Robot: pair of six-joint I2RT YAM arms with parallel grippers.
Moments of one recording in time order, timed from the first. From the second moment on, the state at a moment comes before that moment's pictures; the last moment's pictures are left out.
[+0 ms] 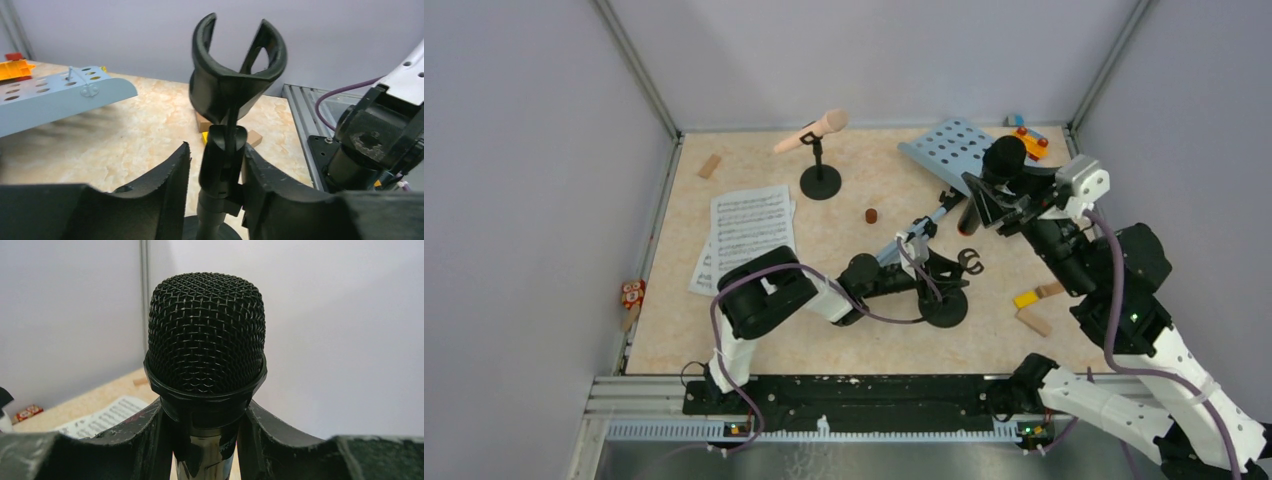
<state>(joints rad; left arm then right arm) -1.02 2.01 0.85 1.43 0.45 -0.23 0.77 0.68 1.11 -0.02 0.08 -0.18</state>
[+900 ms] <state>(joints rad) -1.04 0.95 0.51 0.37 -0.09 -0.41 0.77 0.99 1.23 -0.05 0.10 -0.06</state>
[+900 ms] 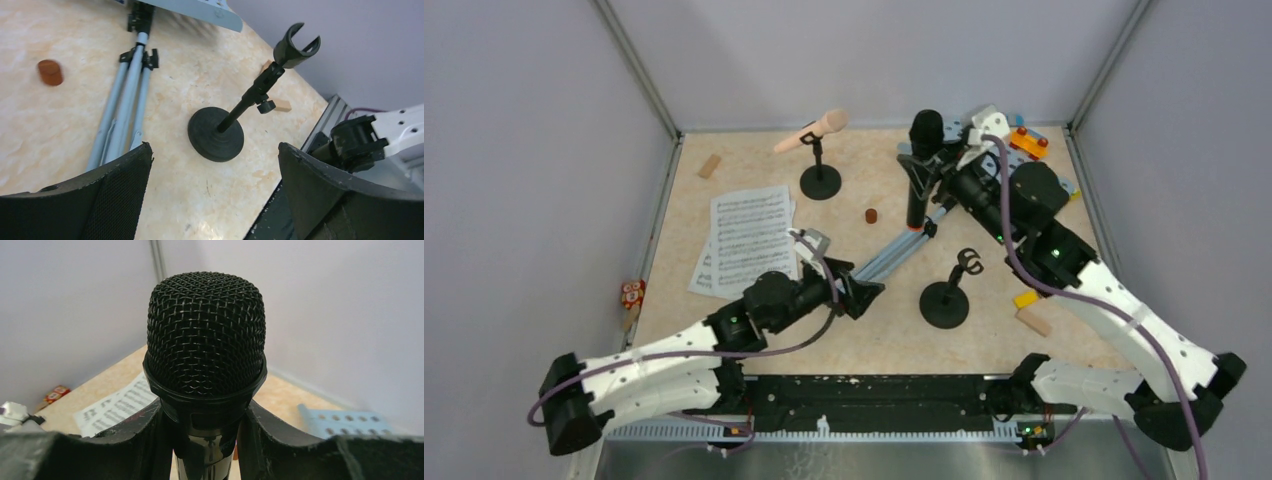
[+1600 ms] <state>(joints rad) -1.05 0.32 0.67 -0.57 -0.47 -0.66 0.81 1.78 1.22 0.24 0.17 0.63</state>
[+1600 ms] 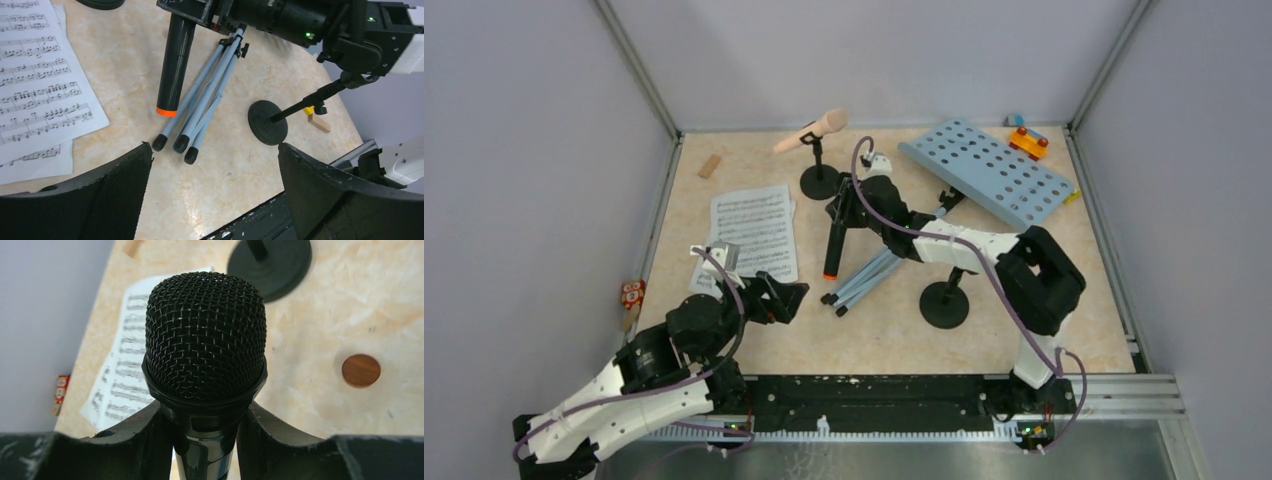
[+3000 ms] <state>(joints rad) -0.91 0.73 0.57 -0.38 -0.46 -0.65 0.77 1.93 1.54 -0.36 0.18 0.60</state>
